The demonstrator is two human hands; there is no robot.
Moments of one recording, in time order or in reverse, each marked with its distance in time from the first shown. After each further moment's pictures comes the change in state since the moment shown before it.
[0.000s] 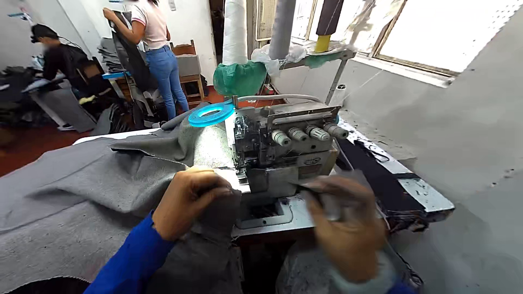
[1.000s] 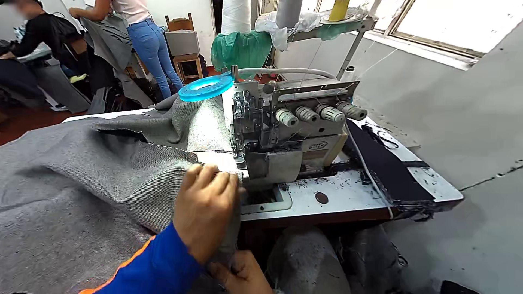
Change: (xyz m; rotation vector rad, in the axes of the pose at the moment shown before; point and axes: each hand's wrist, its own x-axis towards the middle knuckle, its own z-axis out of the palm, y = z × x) left_hand -0.021 0.022 0.061 0.863 0.014 0.026; right_hand -0.103 -0.076 0.066 0.820 -0.576 0.904
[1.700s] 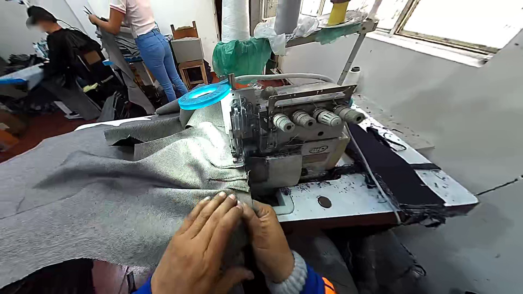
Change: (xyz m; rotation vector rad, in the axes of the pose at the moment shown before) left_hand -0.019 0.009 -0.044 -0.344 -0.130 0.046; right_hand 0.063 -0.051 -0.026 0.314 0.187 -0.167
